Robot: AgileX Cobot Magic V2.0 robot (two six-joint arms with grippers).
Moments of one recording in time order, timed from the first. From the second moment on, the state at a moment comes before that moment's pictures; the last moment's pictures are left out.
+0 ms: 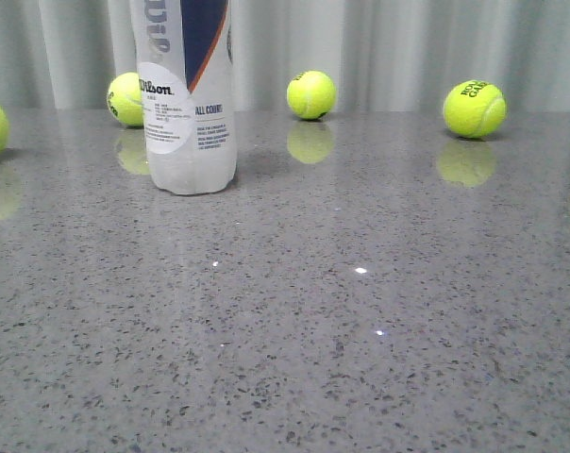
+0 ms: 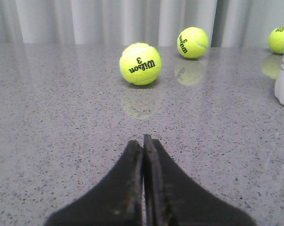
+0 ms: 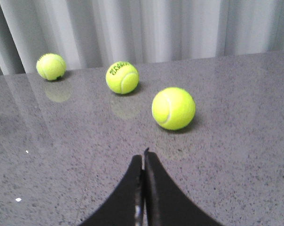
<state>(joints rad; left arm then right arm) -0.02 0.00 0.00 -0.07 0.19 0.05 -0.01 0.22 -0.24 0.02 0.21 0.10</state>
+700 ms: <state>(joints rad) -0.02 0.00 0.00 -0.07 0.19 0.05 -0.01 0.00 0.03 -0.01 0.07 0.10</state>
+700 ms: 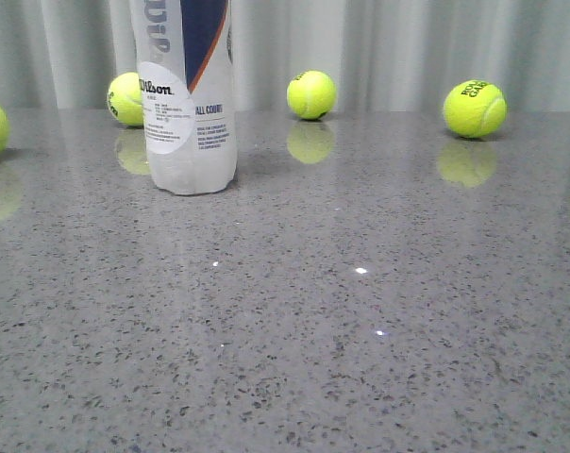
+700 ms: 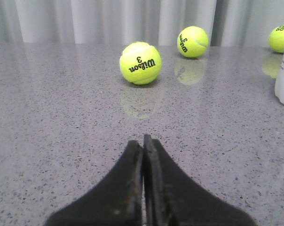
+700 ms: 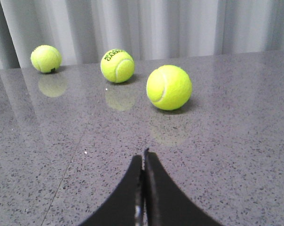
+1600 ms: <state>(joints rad) -0.02 0.00 0.00 -0.07 0.19 0.05 -0.01 -0.01 0.03 -0.02 0.16 0.10</state>
